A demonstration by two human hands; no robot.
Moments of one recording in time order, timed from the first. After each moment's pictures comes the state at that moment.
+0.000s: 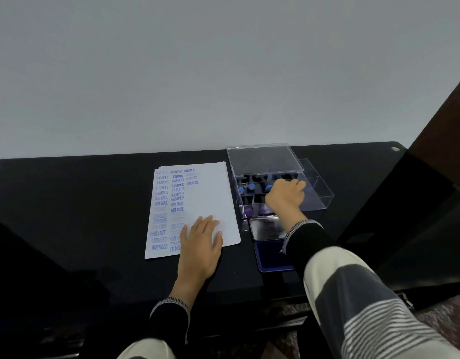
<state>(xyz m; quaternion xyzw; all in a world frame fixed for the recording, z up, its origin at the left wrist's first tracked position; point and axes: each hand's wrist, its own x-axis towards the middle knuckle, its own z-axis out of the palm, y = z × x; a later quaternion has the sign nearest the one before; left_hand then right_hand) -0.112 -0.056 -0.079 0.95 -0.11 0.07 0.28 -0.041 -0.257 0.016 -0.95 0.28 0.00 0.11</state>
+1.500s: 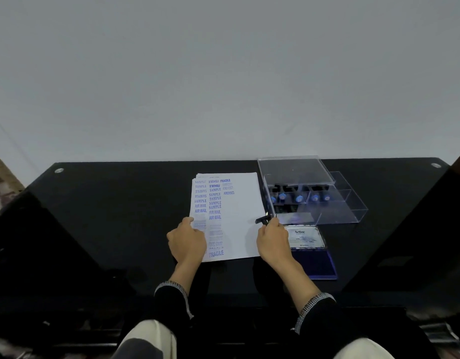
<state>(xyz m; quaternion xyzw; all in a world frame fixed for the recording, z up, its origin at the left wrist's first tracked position) -0.089 0.017 -0.047 0.89 0.22 0.07 0.38 -0.109 -0.167 -0.031 -0.92 0.12 -0.02 0.36</state>
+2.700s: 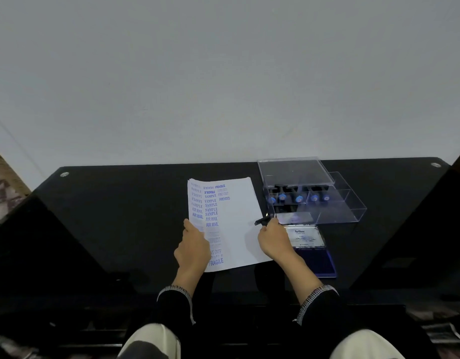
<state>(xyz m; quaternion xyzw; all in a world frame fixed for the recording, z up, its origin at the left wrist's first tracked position) -0.103 0.011 -0.047 0.94 0.17 0.00 0.30 -0.106 -0.172 -0.022 -0.91 0.14 0.04 0.39</state>
